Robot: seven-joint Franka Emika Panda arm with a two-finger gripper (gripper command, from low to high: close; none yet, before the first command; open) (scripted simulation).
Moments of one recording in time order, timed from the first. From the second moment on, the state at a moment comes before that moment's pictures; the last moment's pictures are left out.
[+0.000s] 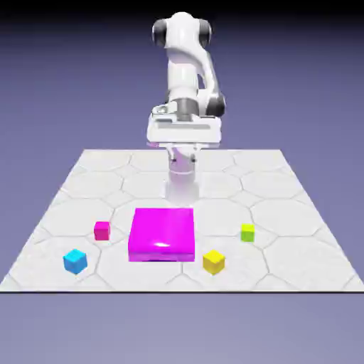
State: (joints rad) arm 0.01 -0.53 0.03 -2.80 0.01 3.00 0.77
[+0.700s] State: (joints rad) arm -0.03 0.20 0.59 -2.58 0.19 2.45 1.30
